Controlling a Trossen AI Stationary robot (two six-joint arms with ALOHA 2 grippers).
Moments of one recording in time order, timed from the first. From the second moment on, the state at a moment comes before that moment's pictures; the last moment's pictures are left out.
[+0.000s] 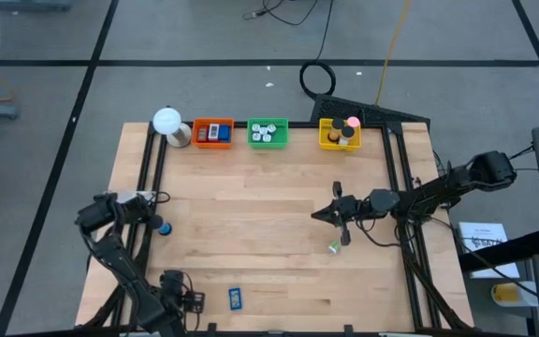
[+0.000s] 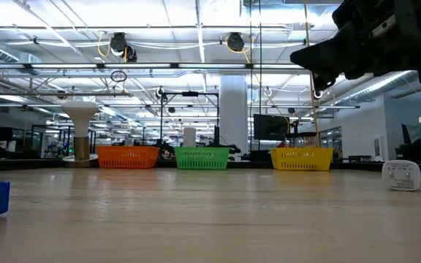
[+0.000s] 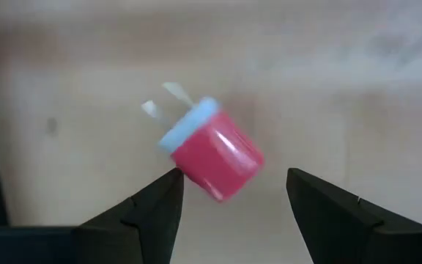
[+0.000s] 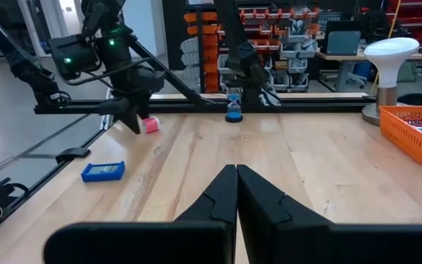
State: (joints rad) left arm -1.02 1.93 1.28 -1.09 -0.02 -2.53; right arm 0.19 1.19 0.22 0.95 0.08 0.06
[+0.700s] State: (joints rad) left arm -0.87 1.93 1.28 -1.13 -0.02 -2.21; right arm 0.19 1.19 0.22 0.95 0.08 0.06
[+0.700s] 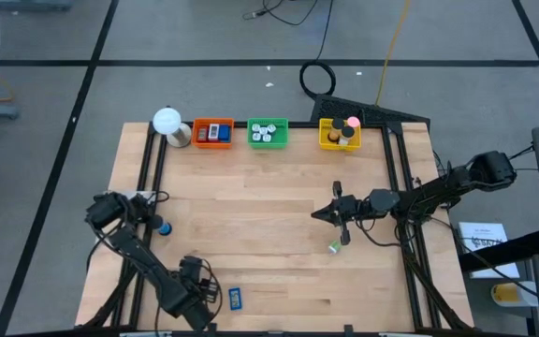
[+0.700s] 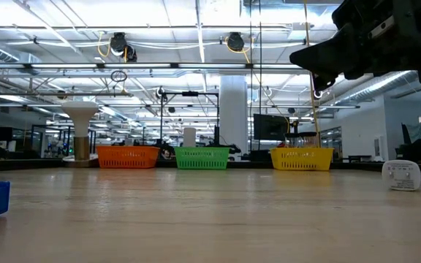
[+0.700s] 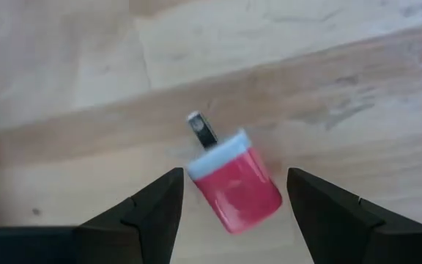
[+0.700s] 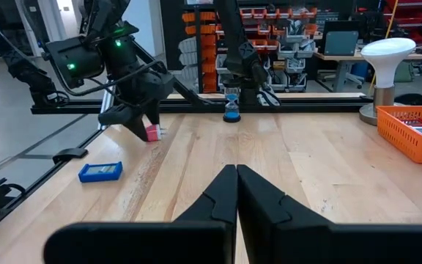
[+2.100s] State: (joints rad) left arm -0.92 1.93 1.28 -1.12 -0.12 -2.13; right arm 0.19 1.19 0.22 0.95 0.08 0.06
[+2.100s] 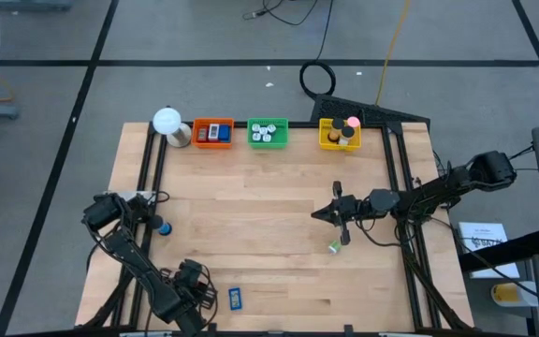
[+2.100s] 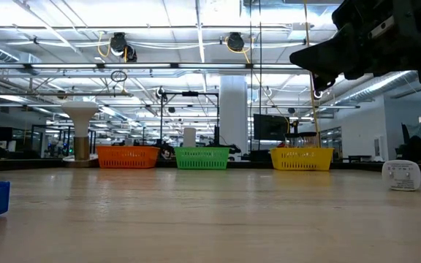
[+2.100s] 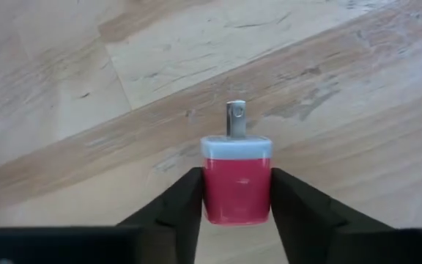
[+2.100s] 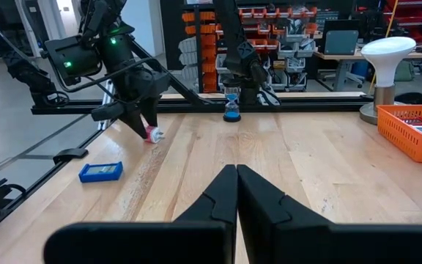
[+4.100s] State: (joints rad) left arm 0.04 2.25 0.80 1.38 -0.32 -0.13; right arm -0.14 1.26 0.53 0.20 0.15 0.53
